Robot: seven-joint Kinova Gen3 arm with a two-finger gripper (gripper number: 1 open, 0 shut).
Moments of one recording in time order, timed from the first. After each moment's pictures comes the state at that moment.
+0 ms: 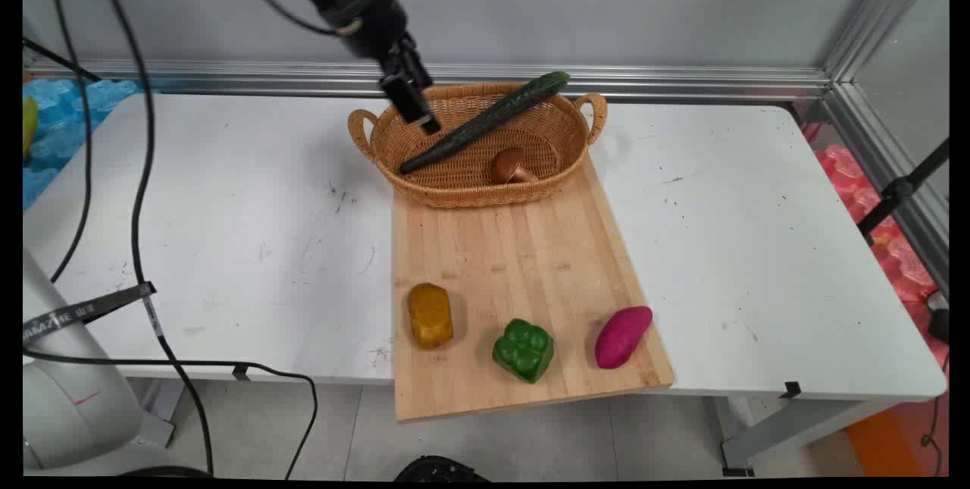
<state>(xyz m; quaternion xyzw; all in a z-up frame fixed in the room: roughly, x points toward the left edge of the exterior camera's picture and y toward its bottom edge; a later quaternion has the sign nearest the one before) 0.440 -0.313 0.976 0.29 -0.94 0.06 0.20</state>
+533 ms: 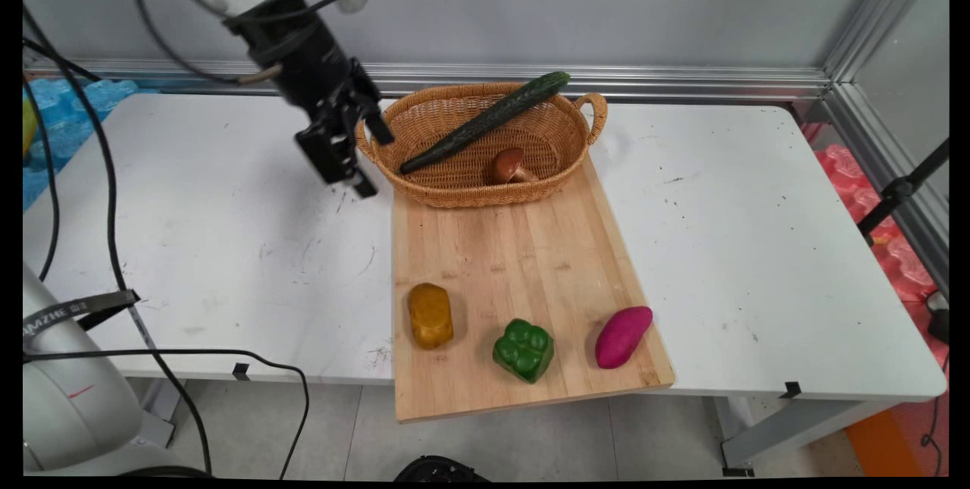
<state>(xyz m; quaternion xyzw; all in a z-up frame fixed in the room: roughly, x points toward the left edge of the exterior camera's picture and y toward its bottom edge) 0.458 -0.248 0.970 0.18 -0.96 -0.01 0.19</state>
